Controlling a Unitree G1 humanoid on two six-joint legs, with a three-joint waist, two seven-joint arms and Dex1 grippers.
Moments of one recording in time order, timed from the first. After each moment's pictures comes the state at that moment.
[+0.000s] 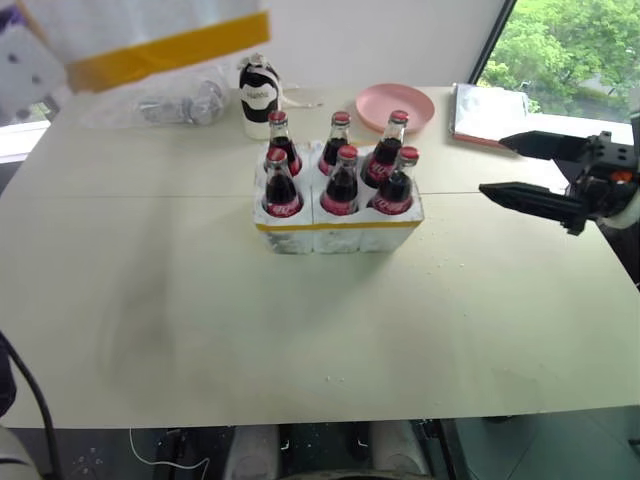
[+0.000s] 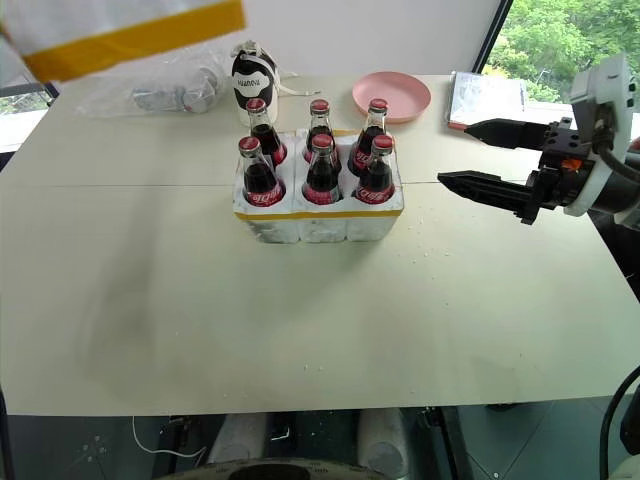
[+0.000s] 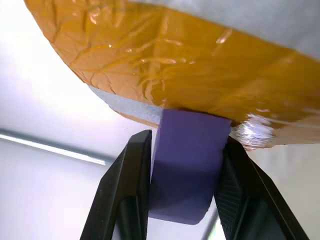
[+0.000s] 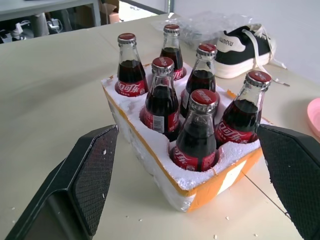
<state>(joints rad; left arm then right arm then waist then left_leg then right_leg) -0.89 1.08 0.05 0.36 0.27 -0.13 -0.42 -0.49 -1.08 -0.39 -0.18 0.82 0.76 1.06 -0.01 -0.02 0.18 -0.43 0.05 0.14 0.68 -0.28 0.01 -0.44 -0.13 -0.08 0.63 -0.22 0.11</state>
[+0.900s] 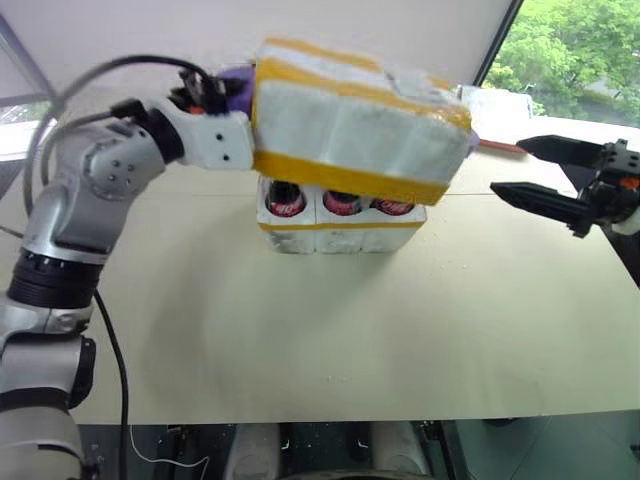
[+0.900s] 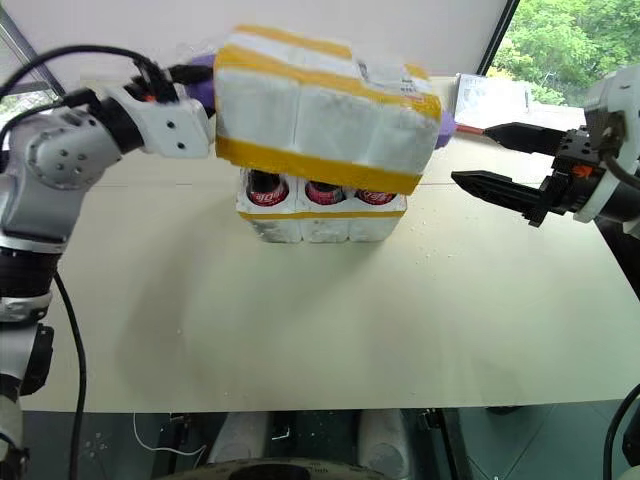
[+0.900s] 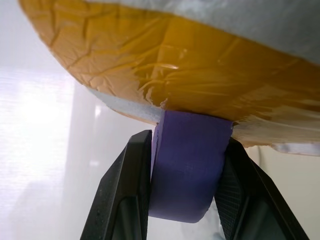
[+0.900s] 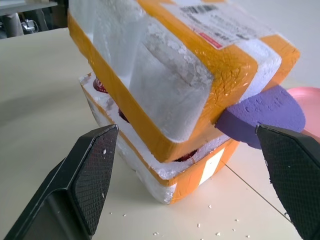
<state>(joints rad) -0.83 0.83 -0.18 0.05 0.39 -0.20 -0.60 -0.41 -1.07 -0.46 -0.20 0.81 0.76 1.00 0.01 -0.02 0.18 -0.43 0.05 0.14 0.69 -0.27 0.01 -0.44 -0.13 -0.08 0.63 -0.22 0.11</state>
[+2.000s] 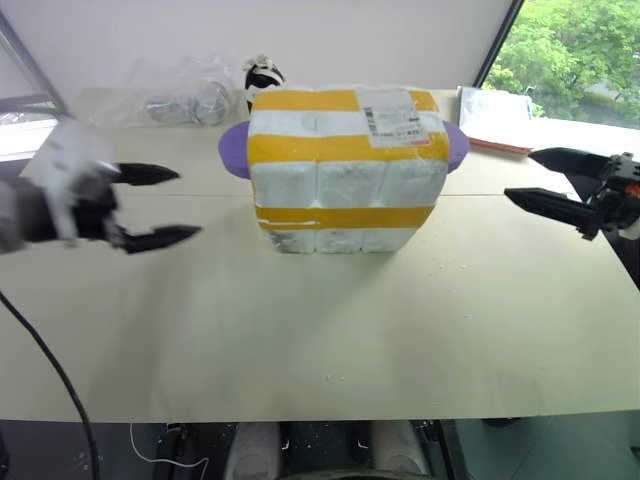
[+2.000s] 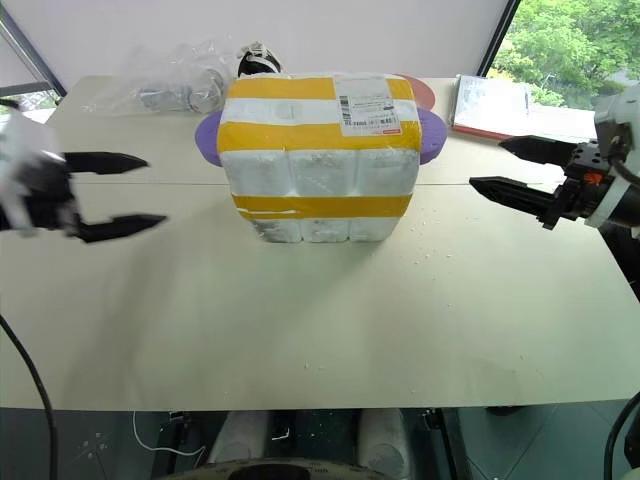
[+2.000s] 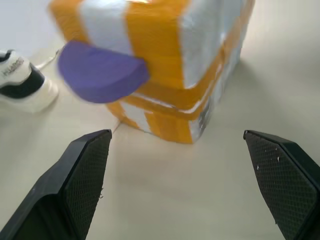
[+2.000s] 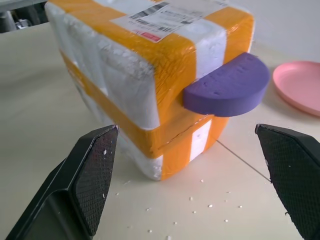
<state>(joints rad) -0.40 1.18 0.45 -0.12 -0.69 0.76 -1.26 -0.41 -1.08 -0.41 -0.02 0.73 0.67 1.14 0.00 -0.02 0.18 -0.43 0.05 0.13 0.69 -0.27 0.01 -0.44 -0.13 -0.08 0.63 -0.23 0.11</state>
